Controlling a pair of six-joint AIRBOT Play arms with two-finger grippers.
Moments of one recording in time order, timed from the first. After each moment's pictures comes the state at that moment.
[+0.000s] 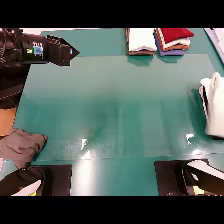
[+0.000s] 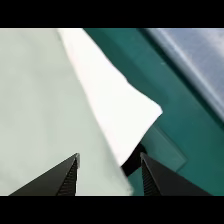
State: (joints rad) left arm -0.46 -1.06 1.59 1.25 -1.07 -1.53; right arm -1.26 -1.13 1.34 -1.30 1.30 1.14
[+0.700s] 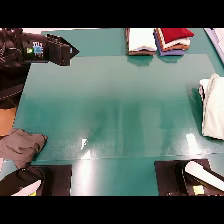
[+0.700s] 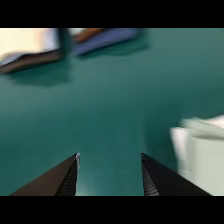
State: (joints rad) left arm -0.46 -1.06 1.59 1.25 -1.06 -1.52; right arm -0.65 -1.12 1.51 -0.89 1.26 1.16
